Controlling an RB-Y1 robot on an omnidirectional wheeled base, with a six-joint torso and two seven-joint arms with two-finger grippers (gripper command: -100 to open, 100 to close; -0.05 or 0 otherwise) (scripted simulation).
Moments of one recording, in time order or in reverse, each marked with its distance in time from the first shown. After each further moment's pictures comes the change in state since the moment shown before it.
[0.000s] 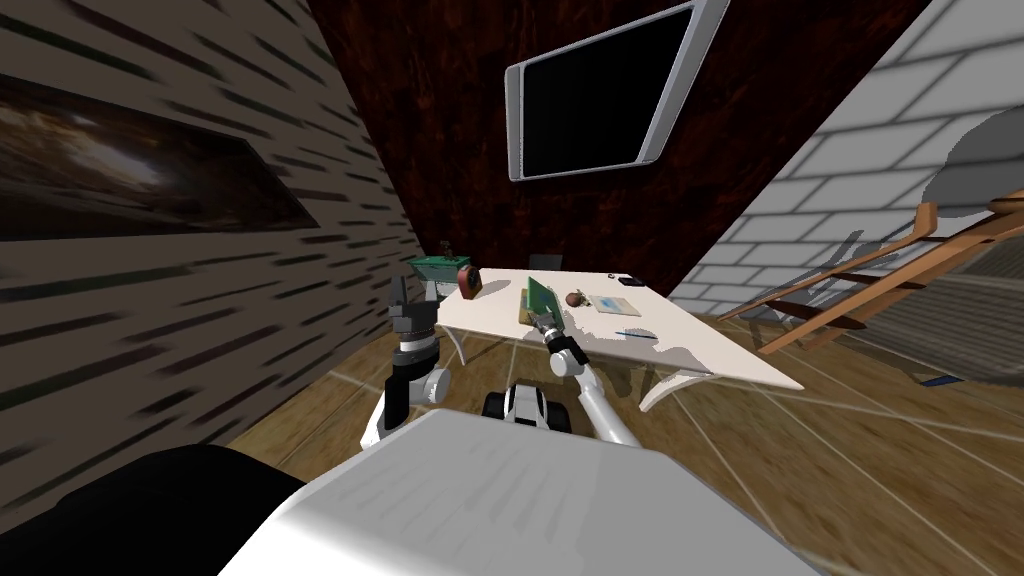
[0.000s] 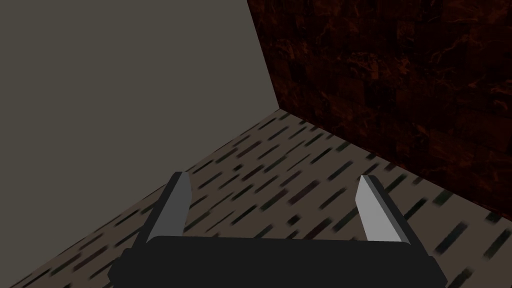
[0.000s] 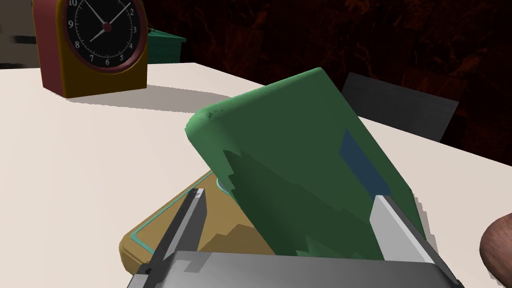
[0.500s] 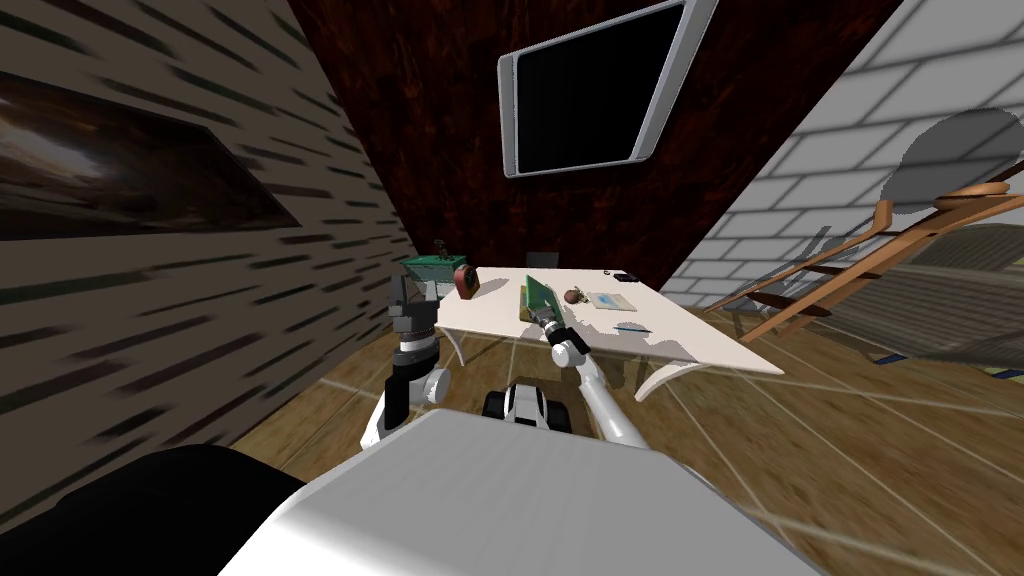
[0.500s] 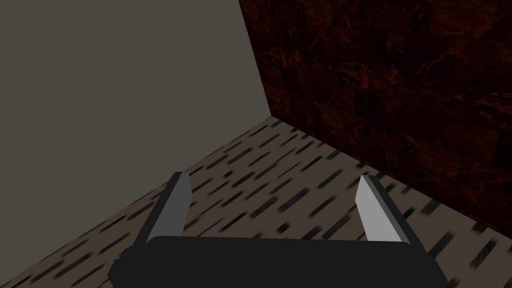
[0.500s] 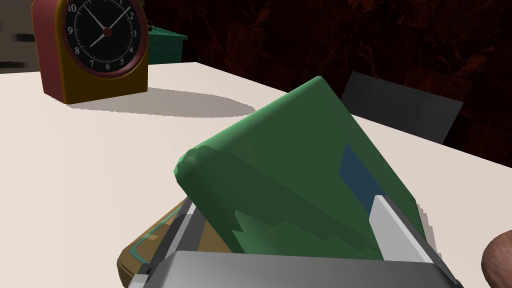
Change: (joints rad) left arm 0.000 0.000 0.000 0.000 0.000 0.000 0.000; right arm -0.053 -0.004 -0.039 -0.045 -0.014 0.116 -0.001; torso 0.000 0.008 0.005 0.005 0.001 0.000
